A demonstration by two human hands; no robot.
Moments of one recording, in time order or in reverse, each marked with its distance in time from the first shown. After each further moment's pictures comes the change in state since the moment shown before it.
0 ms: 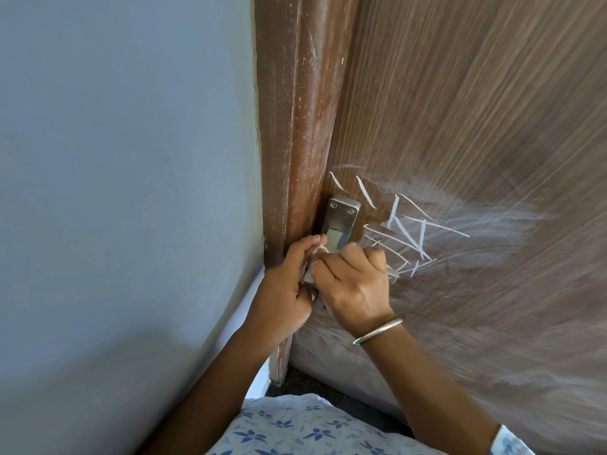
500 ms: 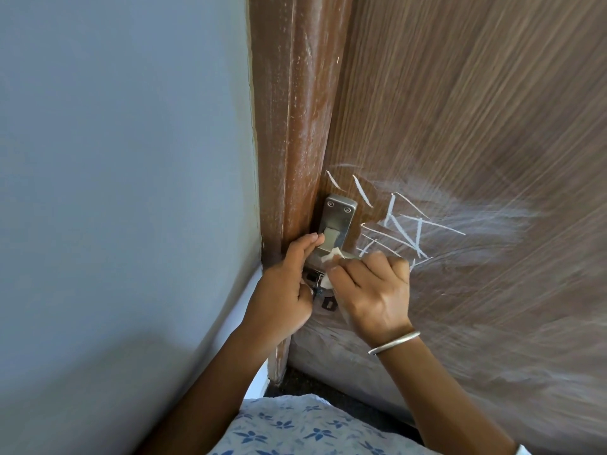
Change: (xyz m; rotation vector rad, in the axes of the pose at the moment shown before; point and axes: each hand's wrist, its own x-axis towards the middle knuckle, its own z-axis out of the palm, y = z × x) left_hand 0.001 -0.003 0.001 0.078 -0.021 0.042; right_hand -0.016 0.012 -0.012 -0.087 0.000 0.050
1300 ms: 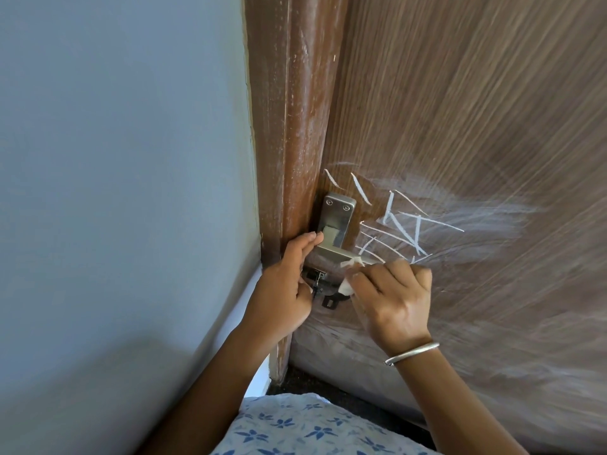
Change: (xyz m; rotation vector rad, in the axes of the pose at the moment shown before) left_hand 0.000 -0.005 0.003 -0.025 -0.041 0.000; right_hand -0.015 0.014 -0.015 -0.028 -0.052 0.065
